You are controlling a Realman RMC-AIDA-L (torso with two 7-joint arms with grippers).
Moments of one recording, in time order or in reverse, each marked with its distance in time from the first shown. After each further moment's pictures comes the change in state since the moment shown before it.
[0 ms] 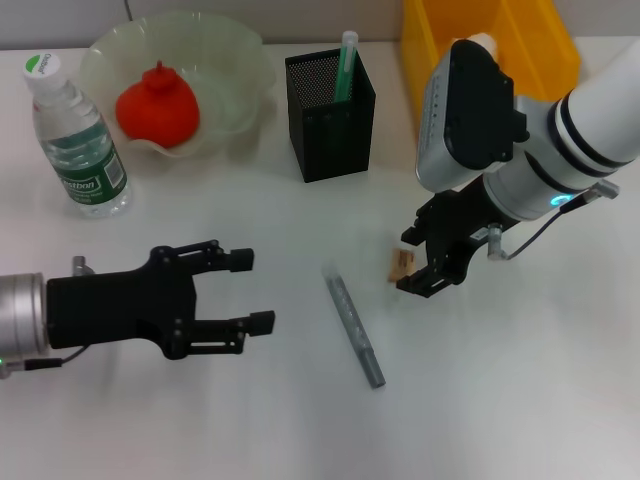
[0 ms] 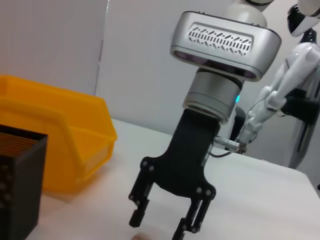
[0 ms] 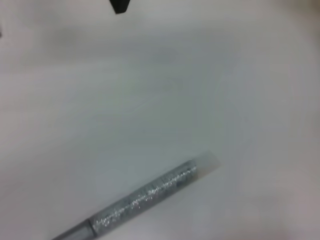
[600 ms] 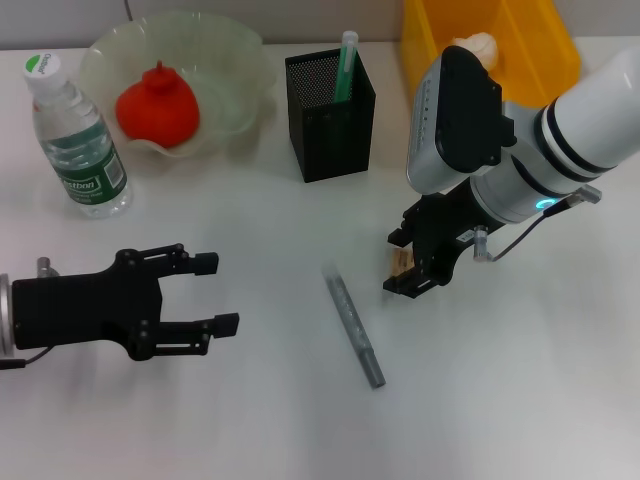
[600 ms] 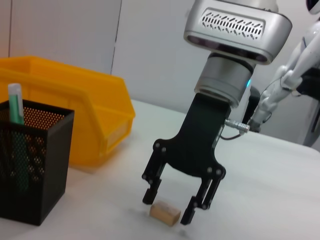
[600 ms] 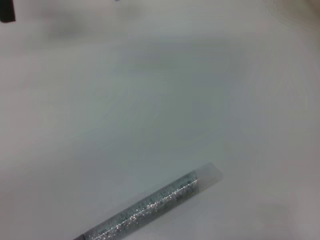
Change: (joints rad) left arm 0.009 0.030 -0.103 0.006 0.125 0.005 -0.015; right arm 0.030 0.000 0.000 0.094 0.045 0.061 -0.044
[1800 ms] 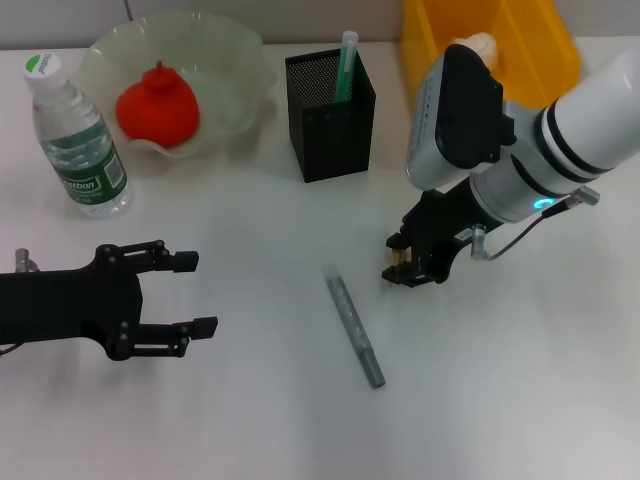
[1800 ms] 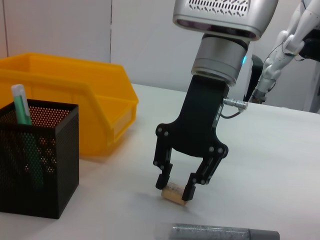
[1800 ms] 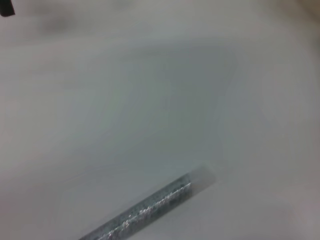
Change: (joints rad) left arm 0.033 -0.005 -0.078 0.116 0.122 0.001 0.016; right arm 0.003 0.000 0.009 0.017 0.010 0.021 0.011
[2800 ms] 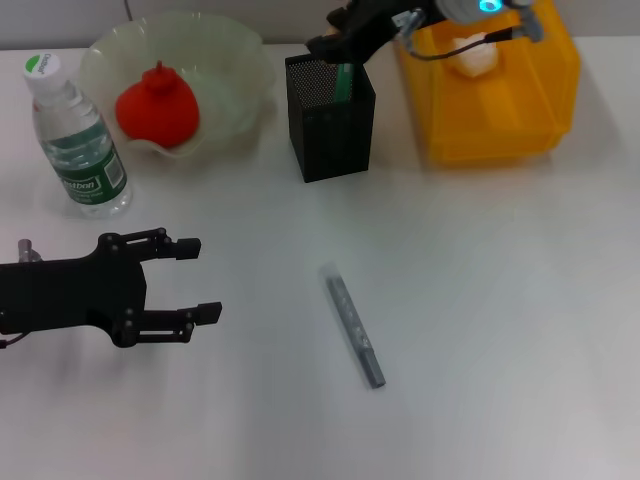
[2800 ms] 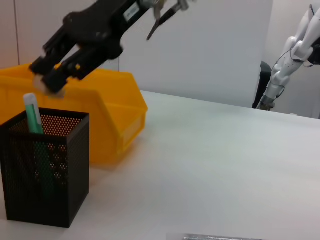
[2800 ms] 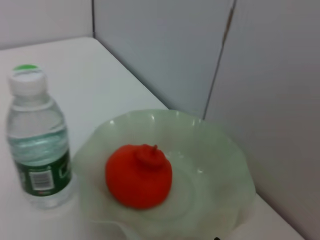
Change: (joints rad) left arm -0.008 -0.011 -0.026 -0.003 0.000 -0.010 0.000; right arm 0.199 -0.003 0.246 0.016 0.039 0.242 0.210
